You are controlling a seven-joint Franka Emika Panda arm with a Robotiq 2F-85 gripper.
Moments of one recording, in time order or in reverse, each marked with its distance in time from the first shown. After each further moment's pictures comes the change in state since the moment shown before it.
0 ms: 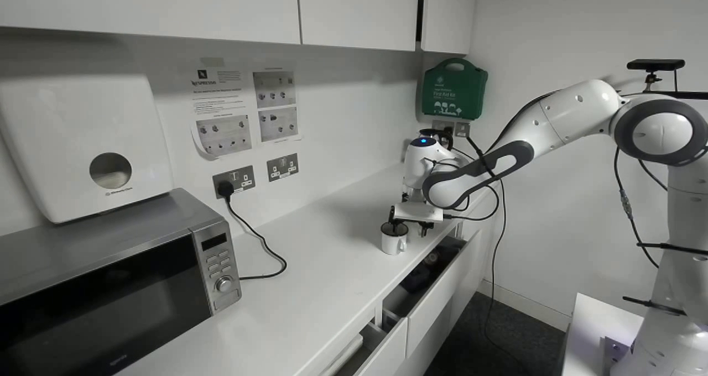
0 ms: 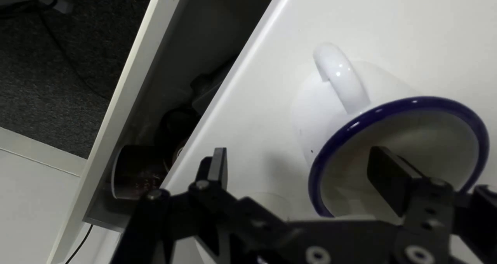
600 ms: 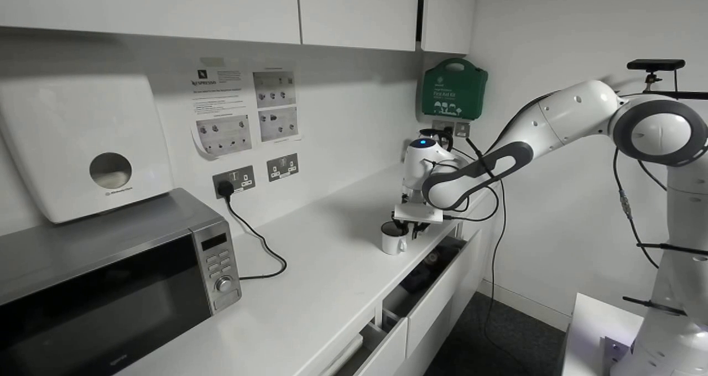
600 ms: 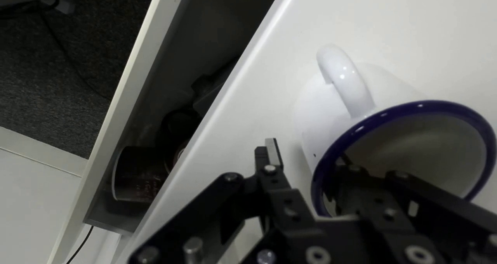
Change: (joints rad) arm 0.006 0.006 -0.005 0.000 0.000 0.000 0.000
